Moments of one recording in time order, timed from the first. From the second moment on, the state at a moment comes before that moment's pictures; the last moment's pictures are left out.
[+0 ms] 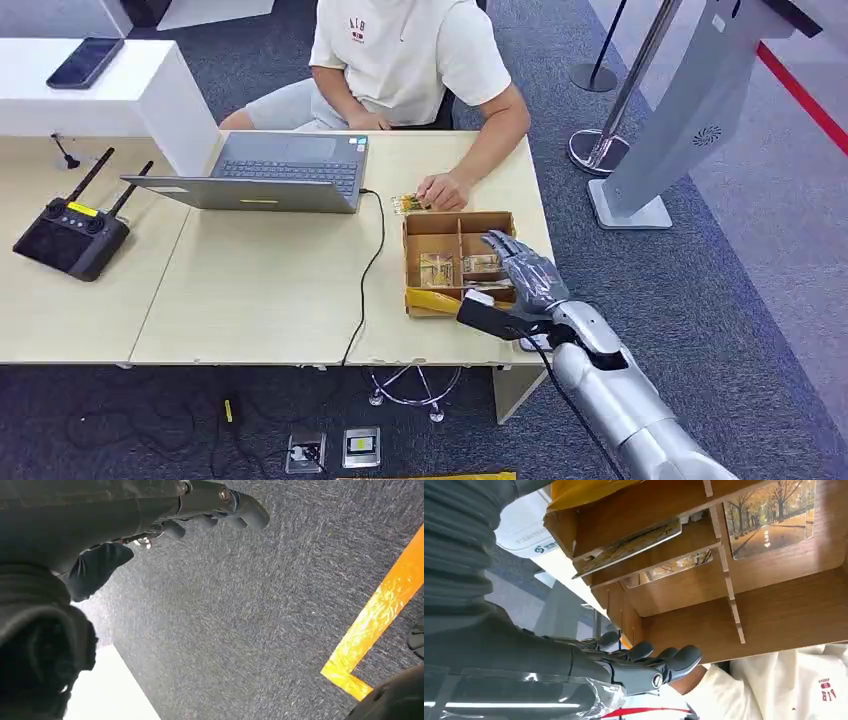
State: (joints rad) left arm -0.22 0.13 -1.07 -0.30 -0.03 -0.27 0.03; right arm -0.50 -0.21 0.50 -1.00 0.90 -0.02 -0.20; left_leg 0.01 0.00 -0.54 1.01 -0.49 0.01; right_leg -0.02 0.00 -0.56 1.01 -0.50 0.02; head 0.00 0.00
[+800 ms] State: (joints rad) left arm -0.22 0.13 -1.07 -0.30 -0.03 -0.27 0.03; right arm -0.52 -0.20 0.50 -0.94 0.88 -0.03 -0.20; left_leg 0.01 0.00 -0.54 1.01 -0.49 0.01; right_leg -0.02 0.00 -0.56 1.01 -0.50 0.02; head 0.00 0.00
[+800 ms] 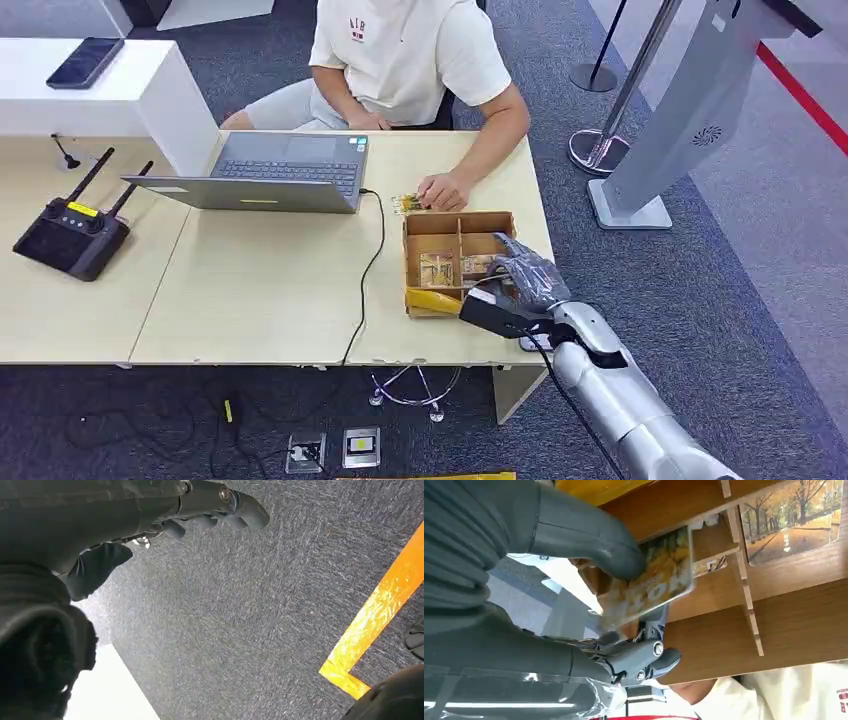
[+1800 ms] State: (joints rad) left arm -0.22 0.13 -1.07 -0.30 -0.04 -0.27 0.02; right arm -0.57 -0.20 0.49 -0.90 0.84 -0.09 -0.20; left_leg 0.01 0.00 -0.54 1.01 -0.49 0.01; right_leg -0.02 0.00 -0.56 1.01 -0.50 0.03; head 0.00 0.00
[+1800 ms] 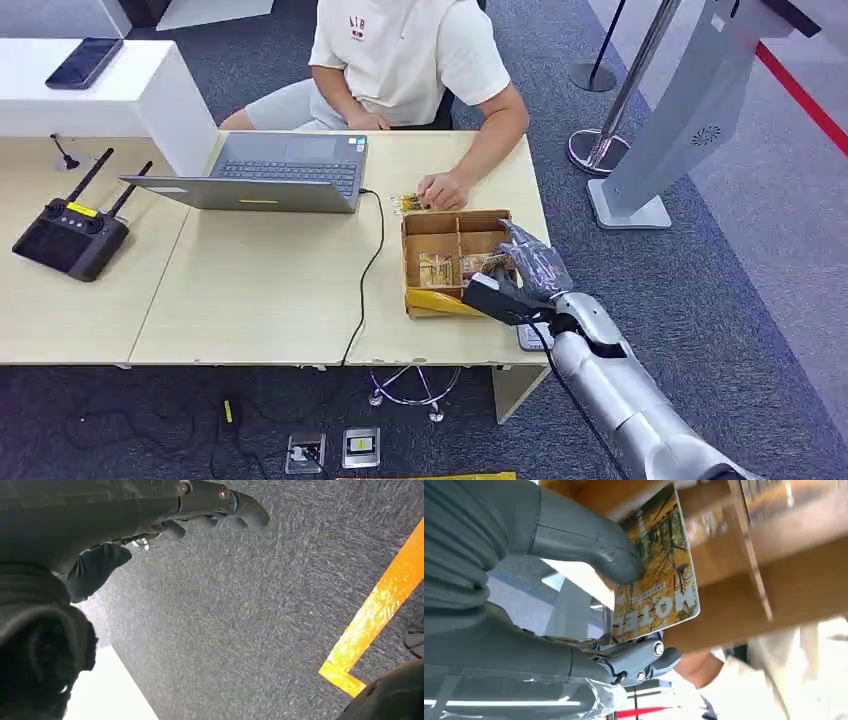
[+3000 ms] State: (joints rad) left arm -0.23 0.13 -1.07 -0.30 -0.13 -0.27 0.01; right arm -1.02 -0.12 0.47 -0.57 0.94 -0.12 -0.24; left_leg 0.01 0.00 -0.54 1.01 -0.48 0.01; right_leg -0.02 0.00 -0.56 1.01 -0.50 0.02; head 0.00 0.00
